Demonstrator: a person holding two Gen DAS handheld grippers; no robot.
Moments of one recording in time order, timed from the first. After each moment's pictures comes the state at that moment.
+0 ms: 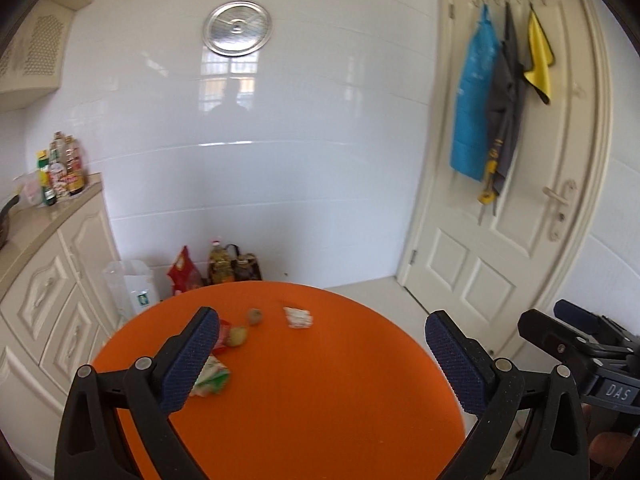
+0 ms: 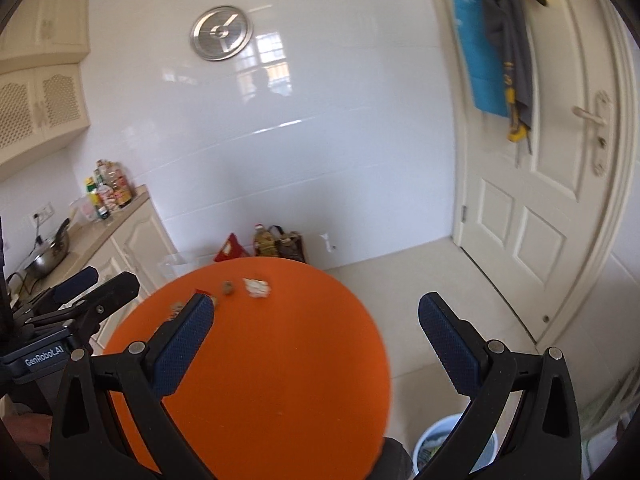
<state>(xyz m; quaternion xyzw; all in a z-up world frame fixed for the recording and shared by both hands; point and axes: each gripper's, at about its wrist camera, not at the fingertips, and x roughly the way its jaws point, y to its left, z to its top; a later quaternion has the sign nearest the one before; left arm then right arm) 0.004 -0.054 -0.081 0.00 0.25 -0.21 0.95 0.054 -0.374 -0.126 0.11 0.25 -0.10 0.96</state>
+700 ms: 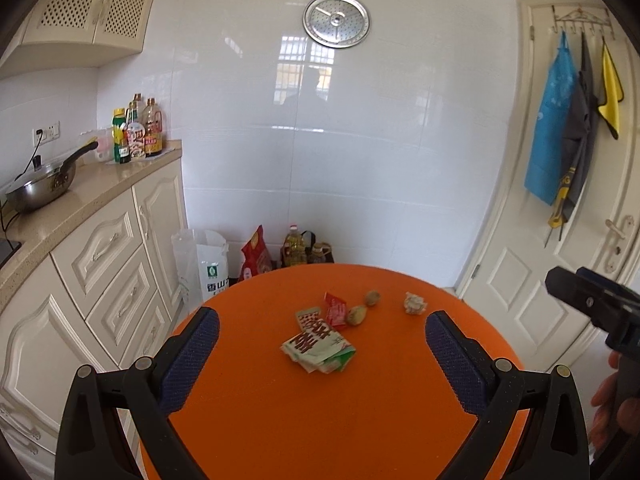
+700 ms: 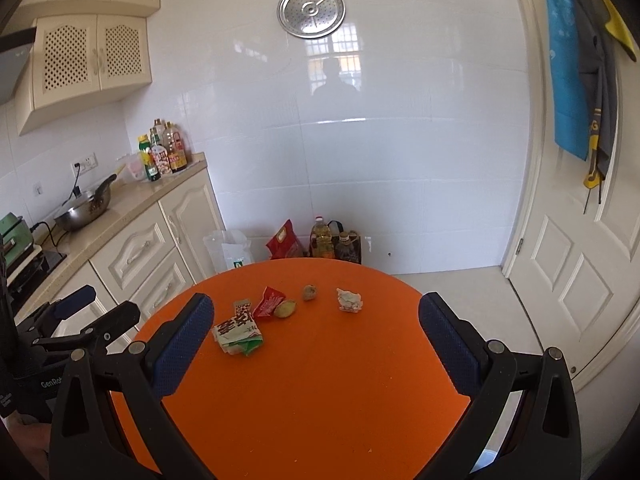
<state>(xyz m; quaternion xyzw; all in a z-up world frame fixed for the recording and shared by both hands) -0.029 0.026 -0.120 -0.04 0.28 -0.10 0.96 0.129 -0.280 -0.133 0.05 0.27 -0.01 0.96</state>
